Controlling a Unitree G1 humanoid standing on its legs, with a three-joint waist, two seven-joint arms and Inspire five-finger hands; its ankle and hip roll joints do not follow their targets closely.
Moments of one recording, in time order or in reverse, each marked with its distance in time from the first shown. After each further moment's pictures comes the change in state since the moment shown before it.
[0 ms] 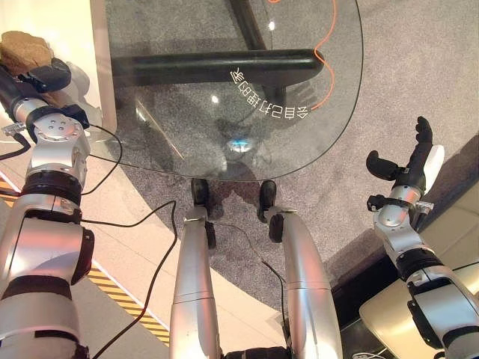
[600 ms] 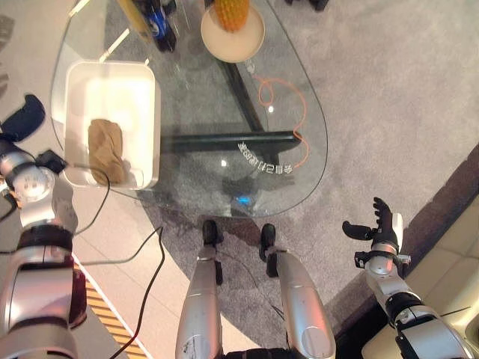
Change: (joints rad) left arm 0.570 -0.038 0.317 -0.247 -0.134 -0.146 -0.288; right arm 0.297 0.109 -0.122 0.131 0.017 0.061 0.309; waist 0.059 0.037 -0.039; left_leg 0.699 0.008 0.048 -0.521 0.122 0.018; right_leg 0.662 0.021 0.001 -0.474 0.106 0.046
